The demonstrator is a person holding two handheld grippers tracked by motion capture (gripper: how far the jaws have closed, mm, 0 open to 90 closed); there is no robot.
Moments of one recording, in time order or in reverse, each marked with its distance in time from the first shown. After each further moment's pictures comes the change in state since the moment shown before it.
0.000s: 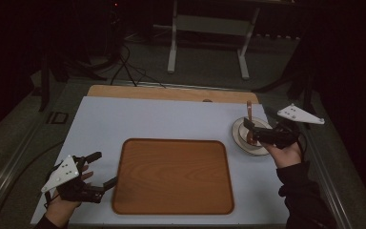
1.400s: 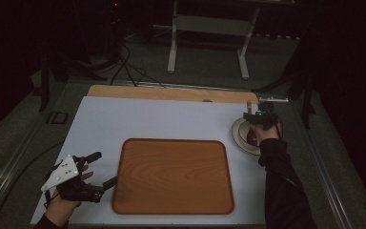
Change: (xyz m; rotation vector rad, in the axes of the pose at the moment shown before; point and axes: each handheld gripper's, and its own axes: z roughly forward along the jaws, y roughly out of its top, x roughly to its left) left arm 0.003 -0.002 0.000 0.000 -0.004 -0.015; right arm -0.091 -0.065 0.134 0.405 -0.245 0.253
